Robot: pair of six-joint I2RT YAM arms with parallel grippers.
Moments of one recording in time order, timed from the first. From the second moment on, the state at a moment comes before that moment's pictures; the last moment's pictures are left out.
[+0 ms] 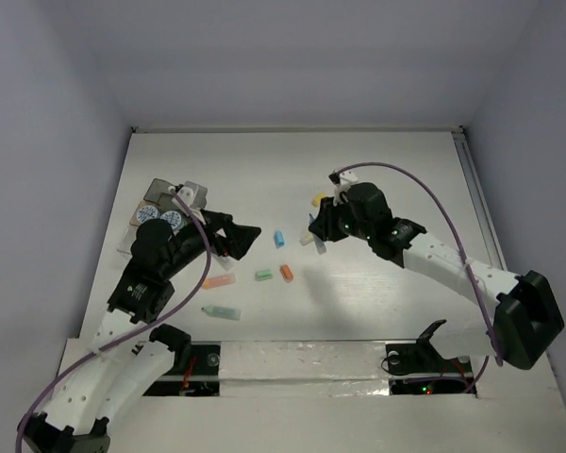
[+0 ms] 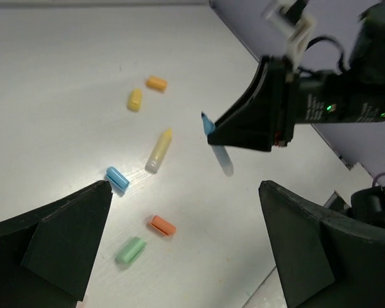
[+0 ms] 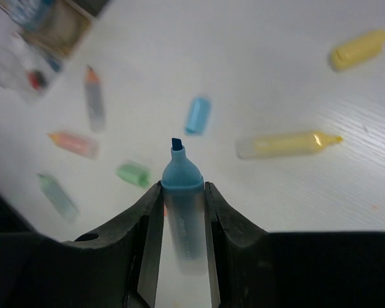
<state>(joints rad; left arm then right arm) -0.43 0.59 0.69 -0.18 0.31 -0.40 0.67 1.33 0.92 -0.17 -0.11 0.36</state>
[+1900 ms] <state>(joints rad) -0.40 0.61 0.69 -0.20 0.24 -0.35 0.95 1.26 1.08 0.17 0.11 0.53</state>
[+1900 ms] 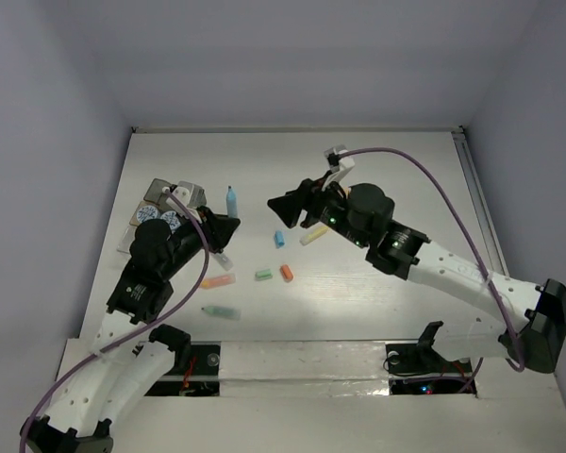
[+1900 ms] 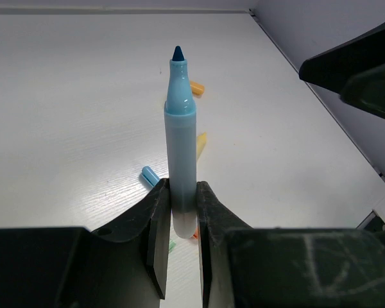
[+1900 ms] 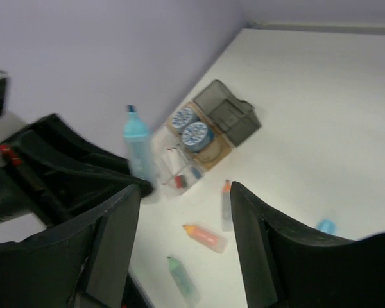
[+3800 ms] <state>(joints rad) -0.34 0.49 0.70 -0.26 0.11 -0.33 0.88 2.28 1.86 -0.71 0.30 0.18</state>
